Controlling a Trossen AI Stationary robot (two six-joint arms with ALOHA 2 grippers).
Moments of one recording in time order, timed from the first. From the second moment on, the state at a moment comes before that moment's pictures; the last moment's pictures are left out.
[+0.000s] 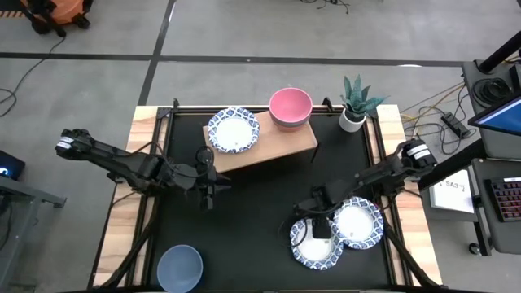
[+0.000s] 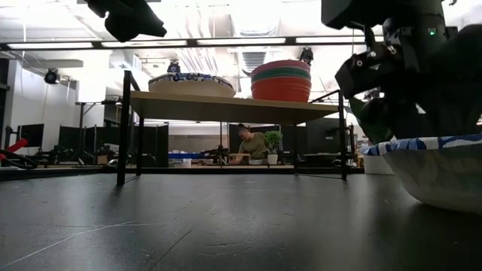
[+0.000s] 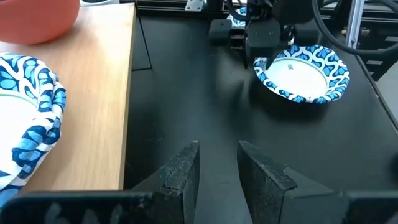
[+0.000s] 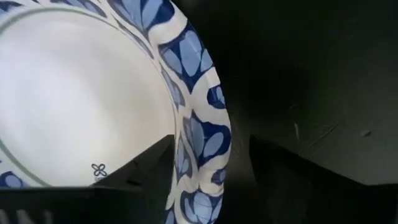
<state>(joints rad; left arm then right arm) -0.30 1.04 0.84 -0.38 -0.35 -0.24 0.33 1.70 1.06 -0.82 -0.14 0.37</state>
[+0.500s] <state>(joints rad) -0.30 0.98 0.84 -0.38 -0.41 -0.09 0.26 1.58 1.06 -0.79 -0.27 0.48</state>
